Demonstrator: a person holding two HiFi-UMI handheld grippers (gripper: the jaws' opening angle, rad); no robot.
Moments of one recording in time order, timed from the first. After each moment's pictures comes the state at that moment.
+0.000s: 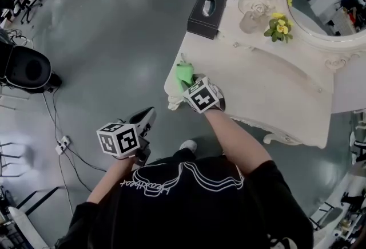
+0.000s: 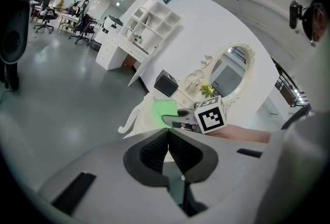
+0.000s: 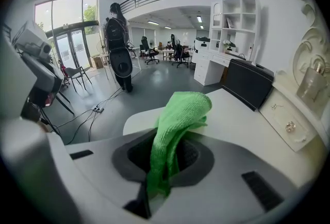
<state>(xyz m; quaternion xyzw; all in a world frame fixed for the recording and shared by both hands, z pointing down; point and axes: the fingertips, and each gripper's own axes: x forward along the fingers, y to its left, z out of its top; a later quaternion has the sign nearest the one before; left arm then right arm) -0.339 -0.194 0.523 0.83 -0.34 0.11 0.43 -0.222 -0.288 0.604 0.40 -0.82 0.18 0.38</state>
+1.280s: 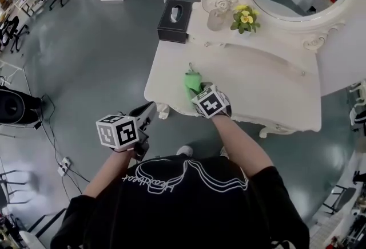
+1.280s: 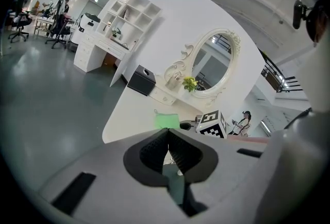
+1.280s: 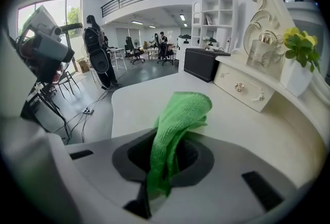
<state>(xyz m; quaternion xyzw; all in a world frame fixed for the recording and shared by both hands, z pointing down) -0.256 -0.200 0.489 0.87 -0.26 0.14 0.38 -0.107 -0.235 0.606 0.47 -0.77 0.21 0.37</state>
